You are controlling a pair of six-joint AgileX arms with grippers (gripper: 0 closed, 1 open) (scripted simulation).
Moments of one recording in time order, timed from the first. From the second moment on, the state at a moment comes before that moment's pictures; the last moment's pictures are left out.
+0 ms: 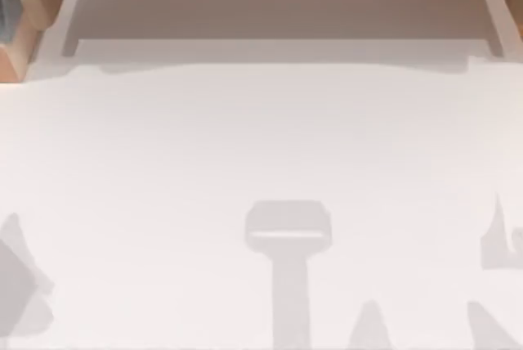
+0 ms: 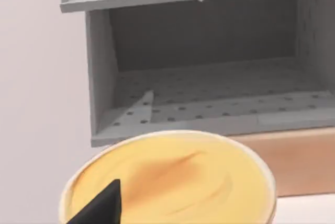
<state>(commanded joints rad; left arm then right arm) 0.84 1.63 0.42 1.12 0.86 0.18 0.00 0.00 0.00 0.00 0.00 0.00</state>
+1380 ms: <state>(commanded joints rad) 0.76 2.13 0.69 1.28 0.81 0.11 0.00 0.00 0.00 0.00 0.00 0.00</state>
